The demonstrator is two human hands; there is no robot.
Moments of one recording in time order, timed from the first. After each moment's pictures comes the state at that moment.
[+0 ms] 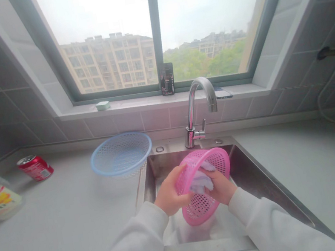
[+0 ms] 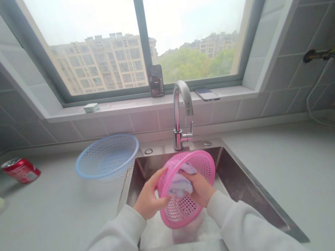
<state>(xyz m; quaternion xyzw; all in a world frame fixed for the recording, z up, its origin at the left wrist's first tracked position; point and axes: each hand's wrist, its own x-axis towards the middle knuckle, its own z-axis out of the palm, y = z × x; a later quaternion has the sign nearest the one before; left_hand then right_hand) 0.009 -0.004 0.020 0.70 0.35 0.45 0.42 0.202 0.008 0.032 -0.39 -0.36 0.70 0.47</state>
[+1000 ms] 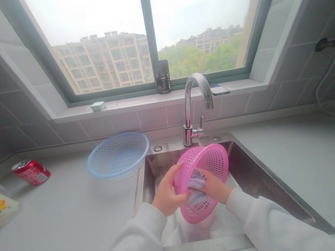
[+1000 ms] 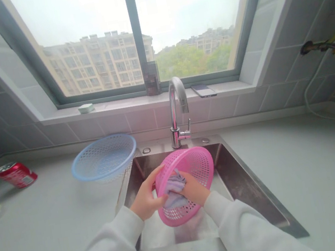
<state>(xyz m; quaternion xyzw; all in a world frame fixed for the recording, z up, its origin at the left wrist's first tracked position) 0.006 -0.003 0.016 0.69 0.36 0.45 0.44 0.211 0.015 0.020 -0.41 -0.65 0.52 0.38</state>
